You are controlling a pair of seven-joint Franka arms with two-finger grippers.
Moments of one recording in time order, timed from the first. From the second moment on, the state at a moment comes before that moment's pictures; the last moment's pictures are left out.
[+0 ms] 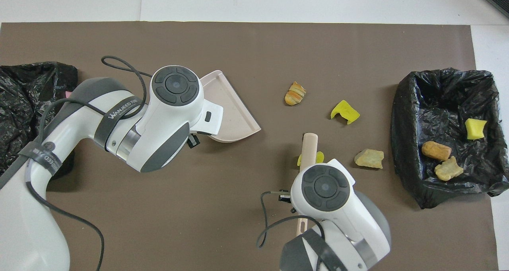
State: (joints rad) left arm 0.01 0.32 -0.57 -1.75 0.35 1.85 0.47; right arm 0.36 -0.08 0.19 -2.20 -0.01 1.91 0.74
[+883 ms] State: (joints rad) left arm 0.01 0.15 -0.57 -2.03 0.35 2.07 0.76; right arm 0.07 -0.14 0.19 -2.29 -0.10 1.72 0.64
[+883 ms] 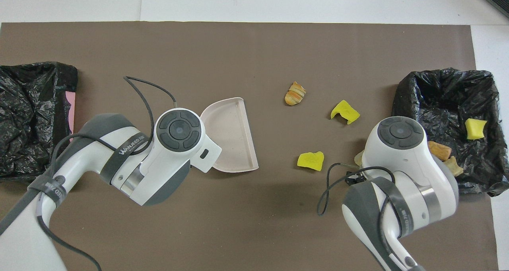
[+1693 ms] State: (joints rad) left arm 0.00 0.13 -0.58 -2.09 0.34 2.12 0.77; right arm -0.01 -0.16 0.20 -2.48 -0.10 1.99 0.48
